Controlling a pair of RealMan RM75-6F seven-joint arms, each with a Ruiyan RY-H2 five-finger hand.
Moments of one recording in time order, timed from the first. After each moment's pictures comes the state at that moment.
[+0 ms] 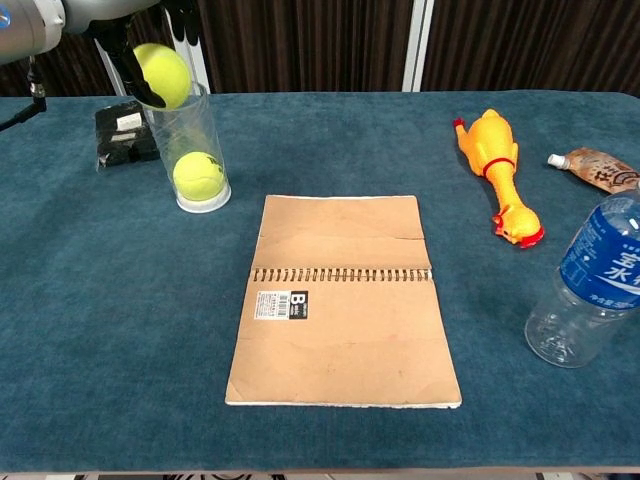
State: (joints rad) left arm -0.90 -1.38 -0.29 -1.65 0.83 1.10 0.88; right arm 0.04 -1.17 0.11 -1.65 -1.45 1.55 -0.14
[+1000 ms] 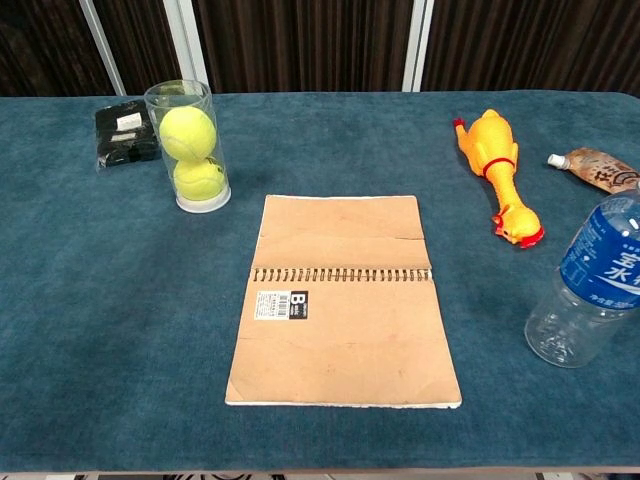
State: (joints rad) left arm -0.49 -1.12 0.00 -1.91 1.26 1.43 0.49; right arm 0.04 -1.17 0.11 -1.66 -1.46 1.56 -0.16
